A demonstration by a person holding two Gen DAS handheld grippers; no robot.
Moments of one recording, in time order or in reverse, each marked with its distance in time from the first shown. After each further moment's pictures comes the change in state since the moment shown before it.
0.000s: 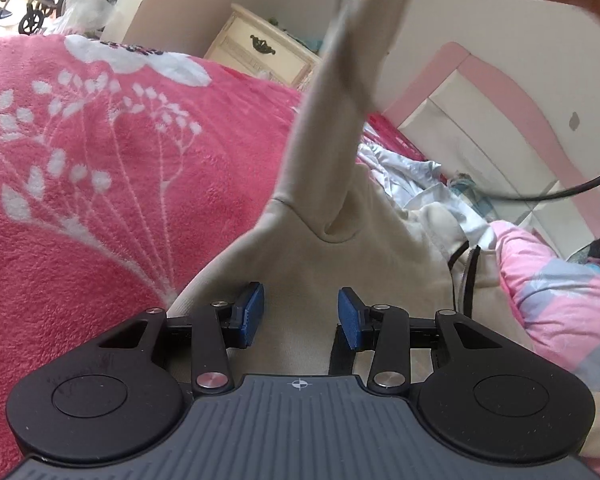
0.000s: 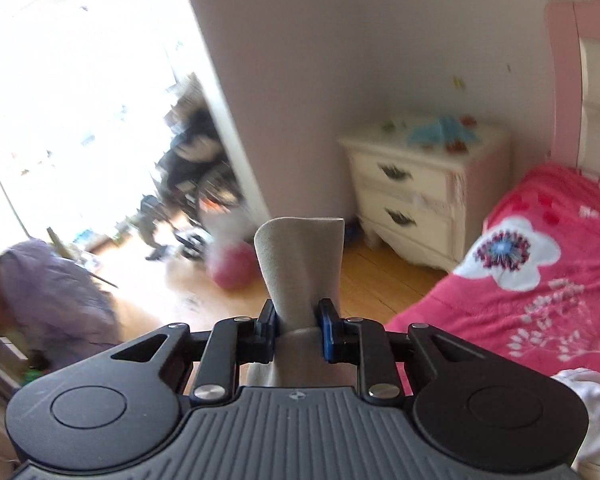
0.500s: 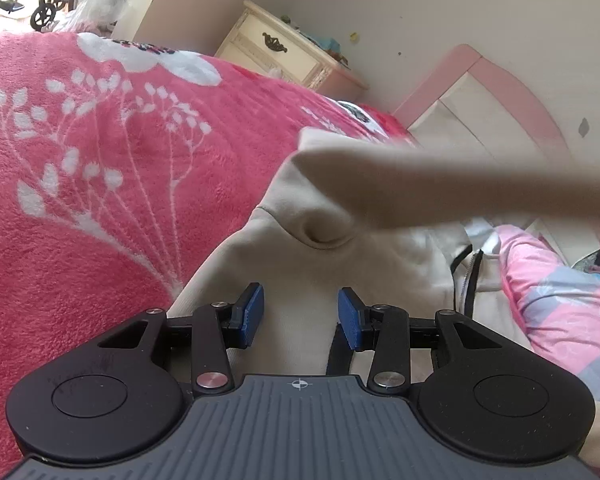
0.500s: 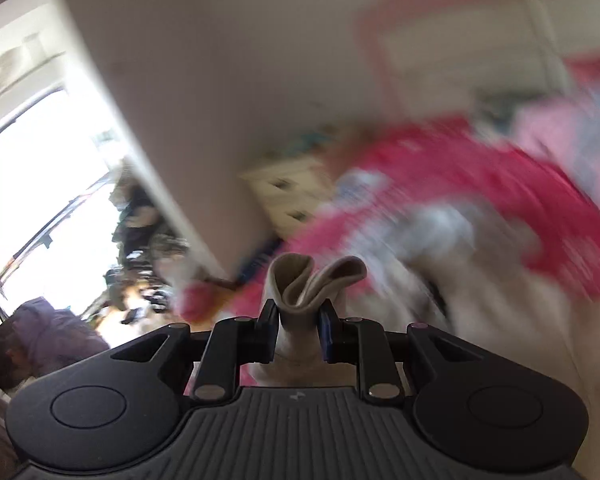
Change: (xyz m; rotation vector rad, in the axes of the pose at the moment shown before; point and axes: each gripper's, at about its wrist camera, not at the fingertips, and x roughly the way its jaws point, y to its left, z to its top) left arm -0.005 -0.006 0.000 -0.013 0.004 0.028; right arm -0.299 -0.079 -0.261 0.440 -0.119 -0.237
